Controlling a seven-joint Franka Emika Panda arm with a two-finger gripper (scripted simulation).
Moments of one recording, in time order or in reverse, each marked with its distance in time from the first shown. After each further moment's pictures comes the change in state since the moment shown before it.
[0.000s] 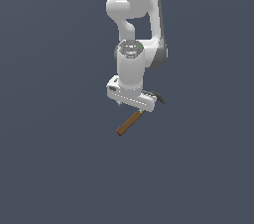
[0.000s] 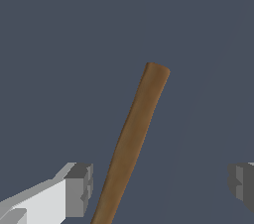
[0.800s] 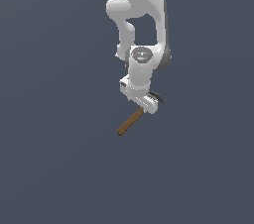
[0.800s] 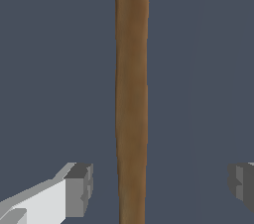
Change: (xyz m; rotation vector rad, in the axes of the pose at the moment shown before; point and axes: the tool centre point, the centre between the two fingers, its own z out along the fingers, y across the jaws) arm -0.055 -0.014 0.045 -0.015 -0.009 0.353
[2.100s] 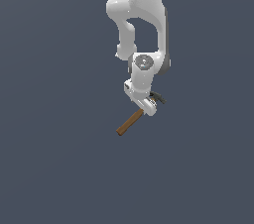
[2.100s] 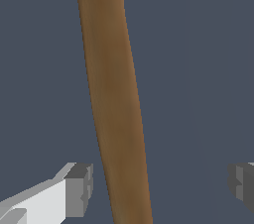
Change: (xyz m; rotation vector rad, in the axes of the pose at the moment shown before) arm -0.022 0.006 0.042 -0.008 0.001 0.143
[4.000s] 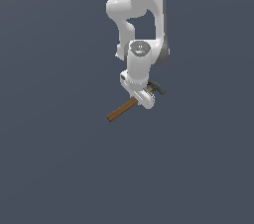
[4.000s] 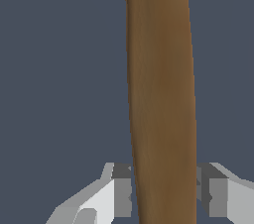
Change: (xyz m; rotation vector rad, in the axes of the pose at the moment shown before) arm 0.010 0.015 -0.051 0.001 -0.002 0.000
